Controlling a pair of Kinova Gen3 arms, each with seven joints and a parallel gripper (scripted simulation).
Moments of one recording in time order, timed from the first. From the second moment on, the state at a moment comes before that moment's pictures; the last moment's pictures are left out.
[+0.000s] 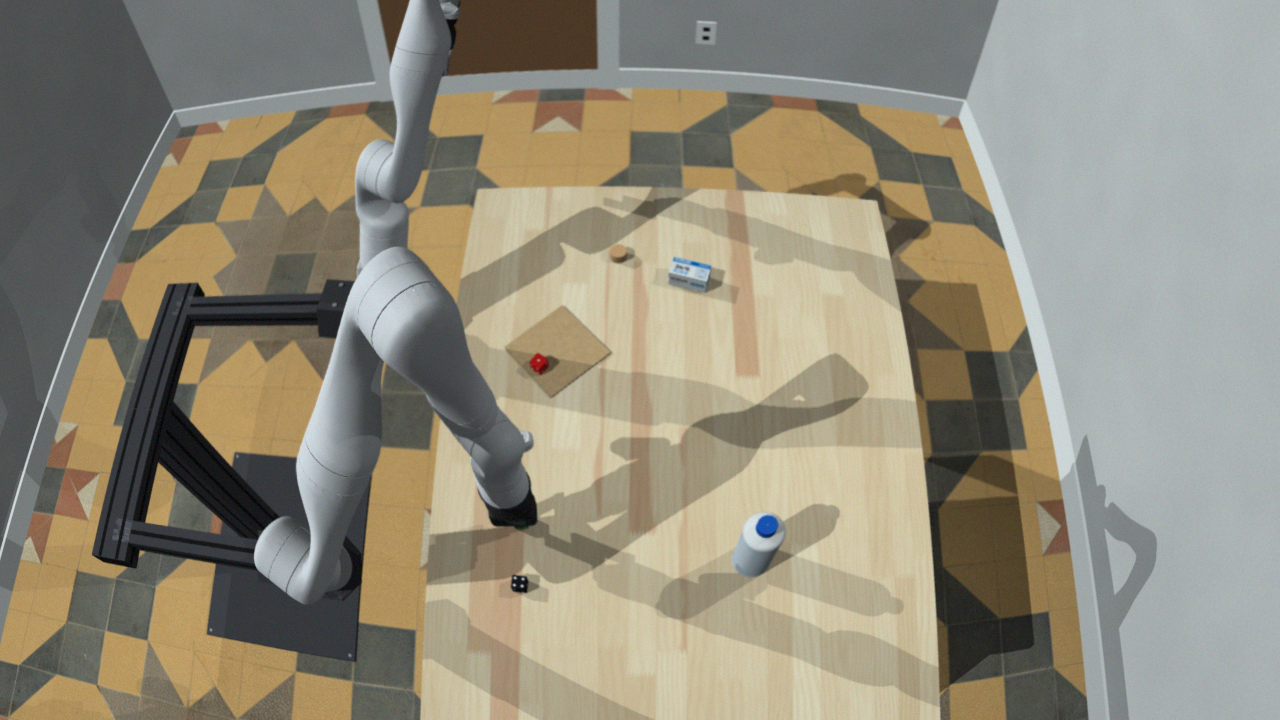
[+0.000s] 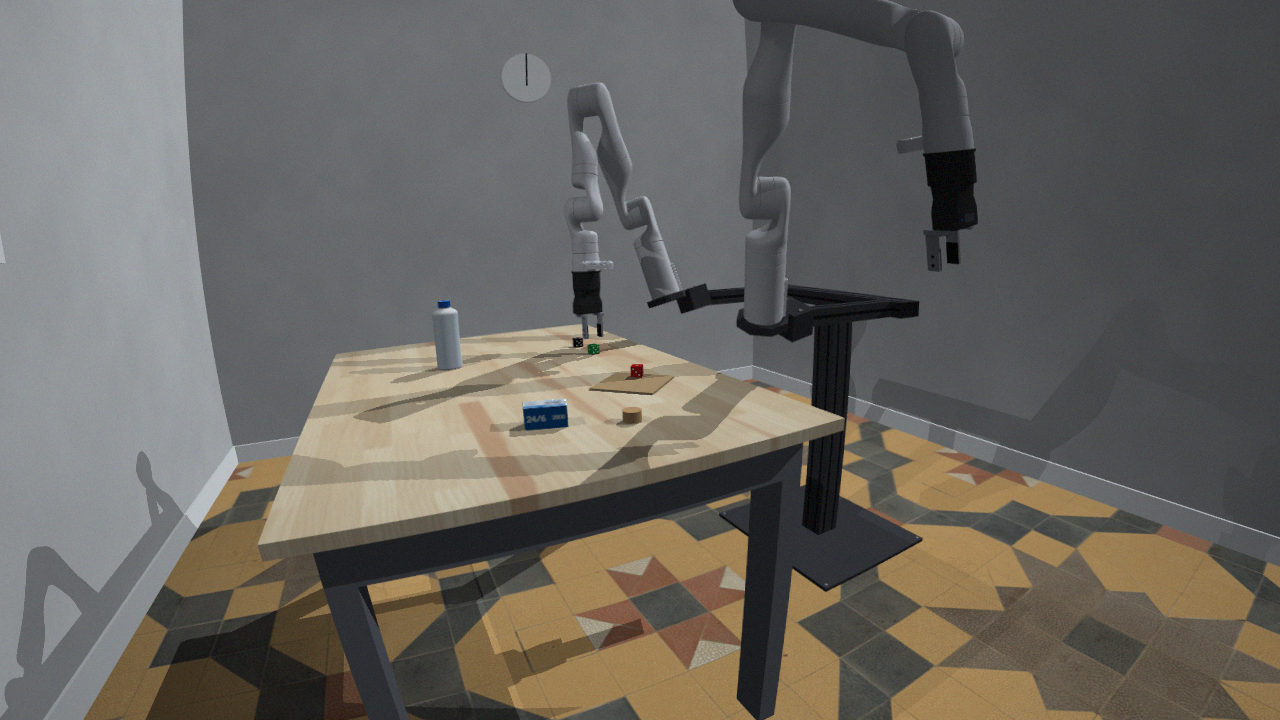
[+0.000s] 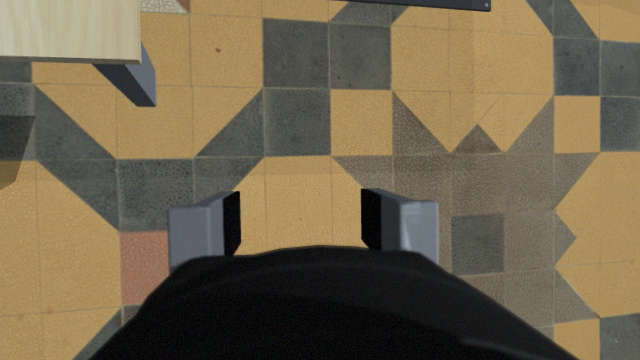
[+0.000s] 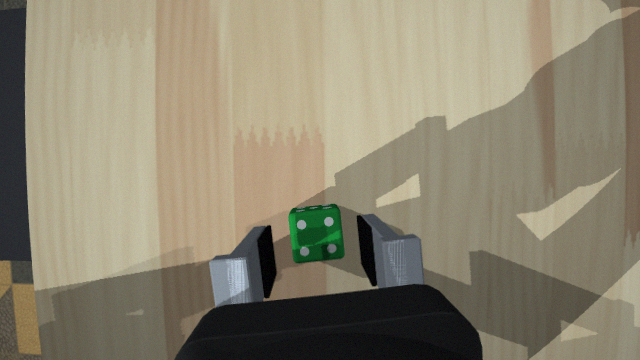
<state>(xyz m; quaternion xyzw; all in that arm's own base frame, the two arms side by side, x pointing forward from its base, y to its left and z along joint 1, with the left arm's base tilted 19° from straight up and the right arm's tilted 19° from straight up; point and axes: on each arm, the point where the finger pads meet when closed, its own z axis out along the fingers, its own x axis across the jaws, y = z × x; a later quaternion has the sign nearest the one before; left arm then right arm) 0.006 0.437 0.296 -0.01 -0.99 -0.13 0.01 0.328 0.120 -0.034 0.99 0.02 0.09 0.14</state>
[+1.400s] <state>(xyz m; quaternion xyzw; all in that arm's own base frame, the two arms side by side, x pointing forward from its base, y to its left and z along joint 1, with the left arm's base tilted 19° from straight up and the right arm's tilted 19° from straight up) 0.006 0.437 0.296 -0.01 -0.99 -0.13 0.01 0.330 0.117 -0.045 0.99 0.02 0.09 0.14</state>
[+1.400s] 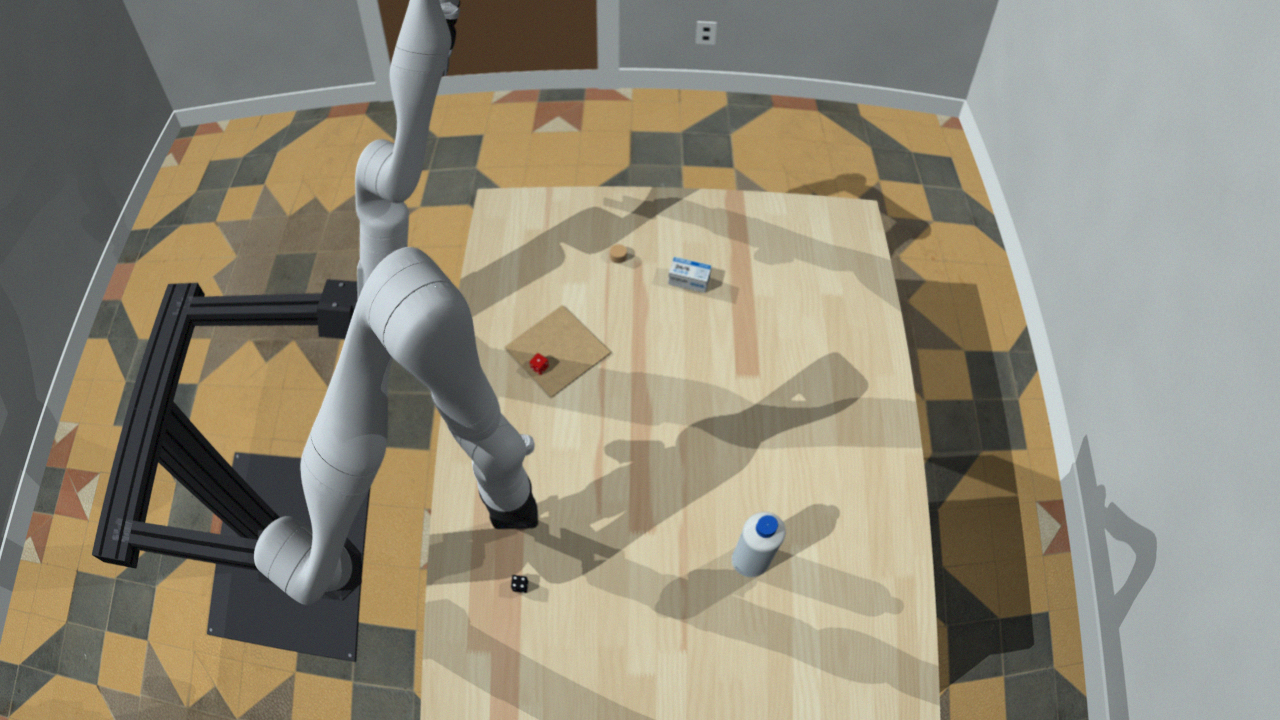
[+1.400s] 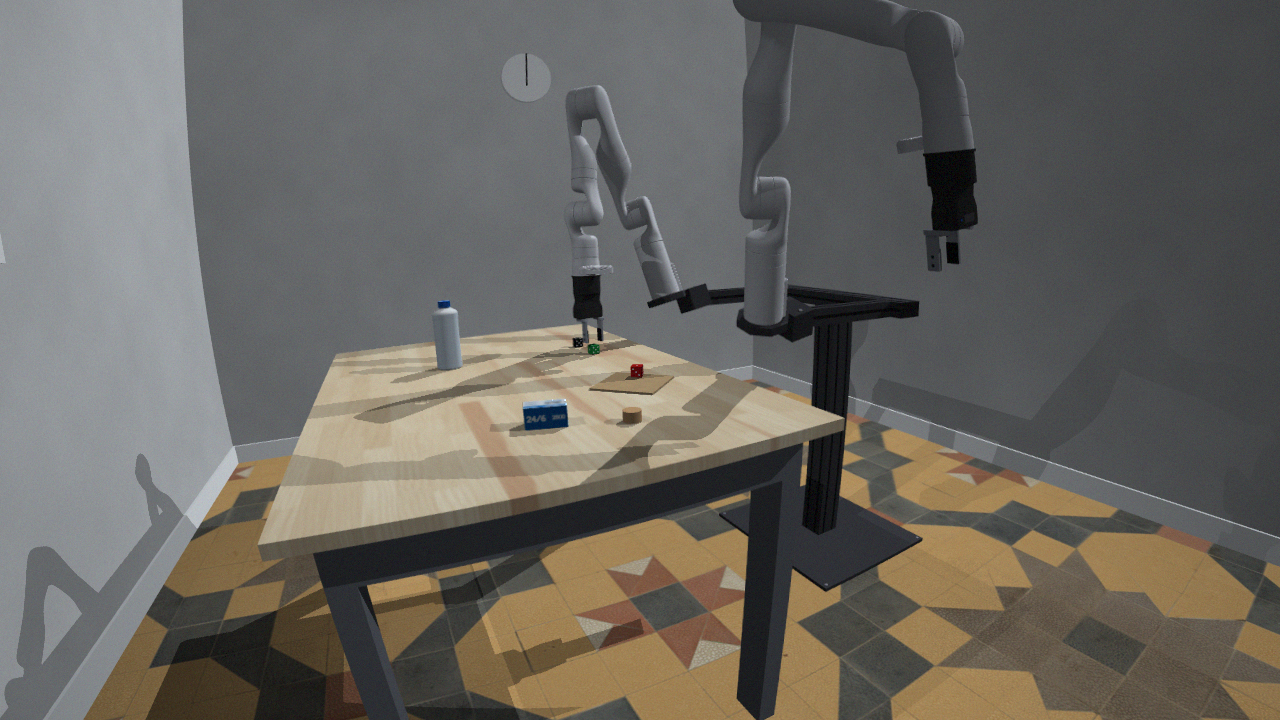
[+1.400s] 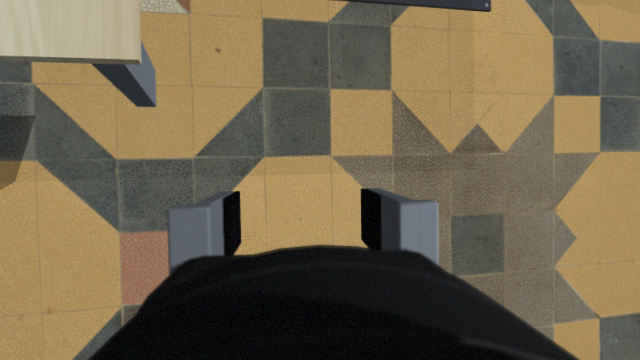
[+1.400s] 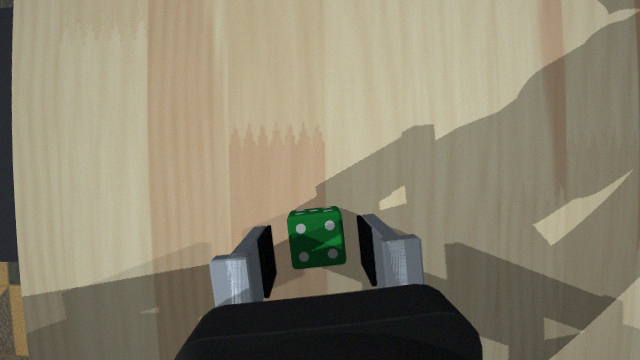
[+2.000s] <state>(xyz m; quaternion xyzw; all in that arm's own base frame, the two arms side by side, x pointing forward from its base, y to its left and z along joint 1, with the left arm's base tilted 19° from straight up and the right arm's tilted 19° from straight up) 0.006 0.437 0.296 -0.01 -0.99 -0.13 0.01 0.334 0.112 -0.061 0.99 0.02 0.09 0.14</state>
